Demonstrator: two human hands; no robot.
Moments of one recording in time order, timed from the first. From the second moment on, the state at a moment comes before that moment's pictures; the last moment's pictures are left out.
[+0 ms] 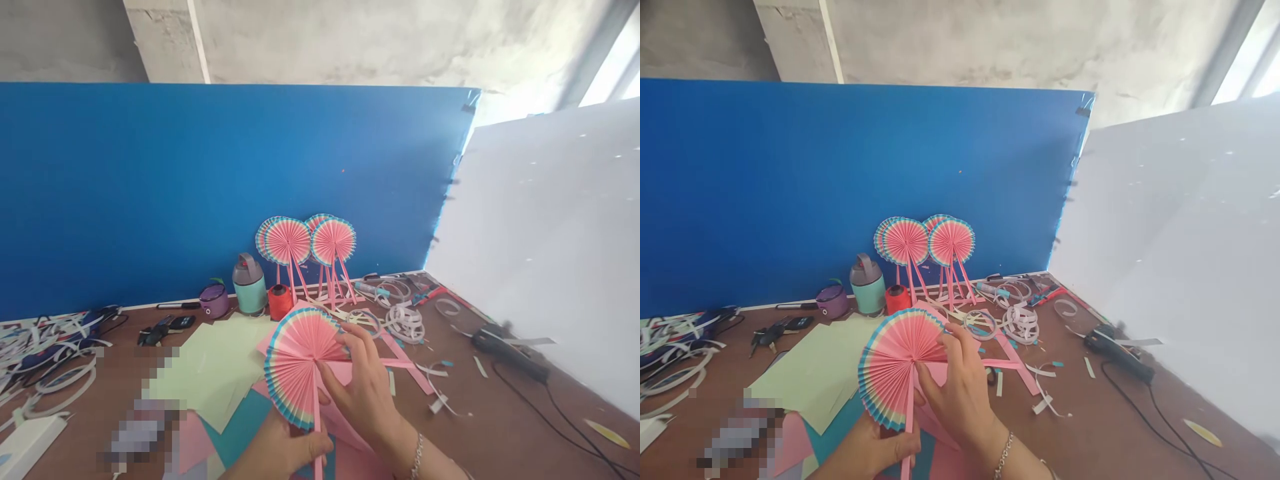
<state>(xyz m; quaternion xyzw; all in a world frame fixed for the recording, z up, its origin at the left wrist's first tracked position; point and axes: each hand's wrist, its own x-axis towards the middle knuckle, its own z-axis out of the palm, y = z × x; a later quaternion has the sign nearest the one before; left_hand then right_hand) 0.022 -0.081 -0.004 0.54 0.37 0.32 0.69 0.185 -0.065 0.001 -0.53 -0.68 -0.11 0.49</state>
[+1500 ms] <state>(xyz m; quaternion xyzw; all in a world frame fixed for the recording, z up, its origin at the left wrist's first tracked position) 0.019 -0.065 0.003 0.47 0.36 0.52 0.61 0.161 -0.080 -0.029 -0.47 -0.84 0.14 0.21</state>
